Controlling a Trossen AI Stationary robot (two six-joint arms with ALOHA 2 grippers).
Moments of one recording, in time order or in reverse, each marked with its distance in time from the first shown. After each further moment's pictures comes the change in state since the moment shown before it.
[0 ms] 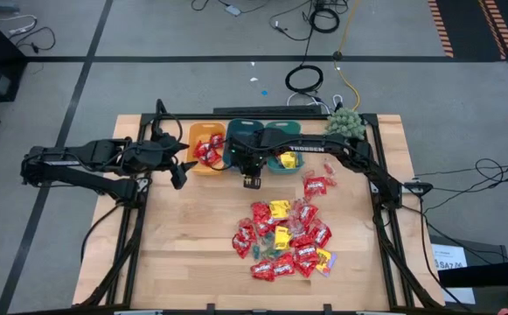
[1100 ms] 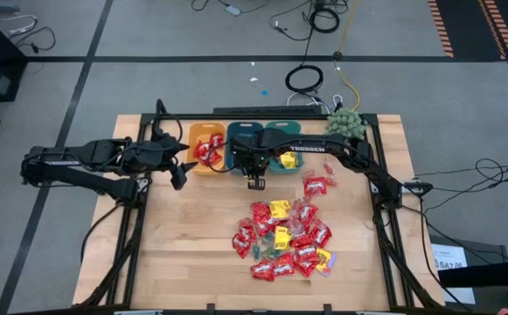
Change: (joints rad) left arm 0.000 0.000 0.000 0.000 0.011 -0.001; right arm 0.003 -0.001 0.000 -0.079 -0.006 -0.019
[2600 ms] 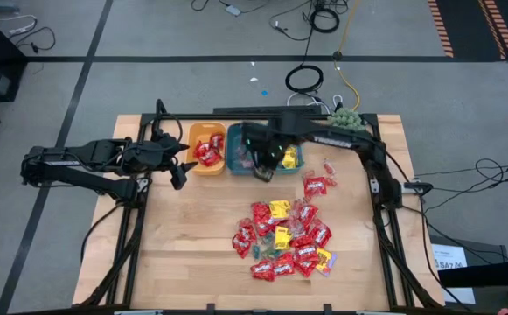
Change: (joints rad) left arm 0.000 0.000 0.000 0.000 -0.001 0.000; right arm 0.050 -0.153 0.219 -0.389 0.057 0.424
